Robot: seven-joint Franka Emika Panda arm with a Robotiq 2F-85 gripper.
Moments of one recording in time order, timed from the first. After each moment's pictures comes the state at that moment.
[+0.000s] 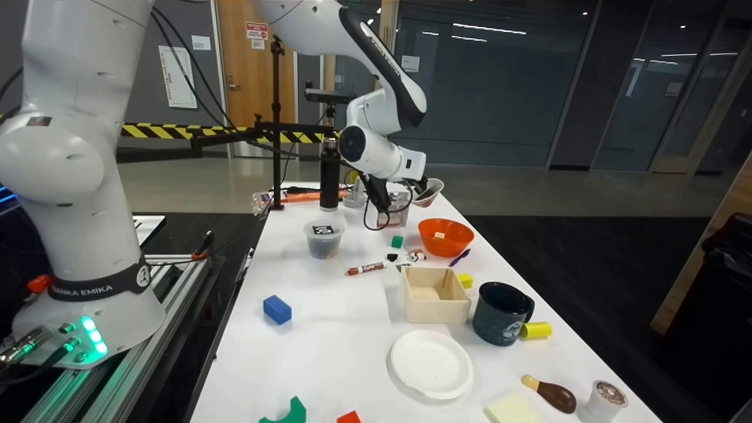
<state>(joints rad) 0.44 0.35 -0.01 -2.01 2.51 2.69 -2.05</state>
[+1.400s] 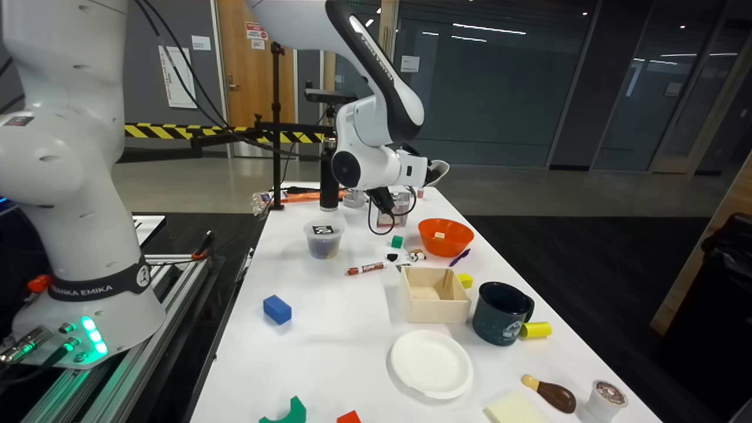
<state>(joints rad) 0.27 0.24 0.04 -2.21 2.51 2.29 -2.05</state>
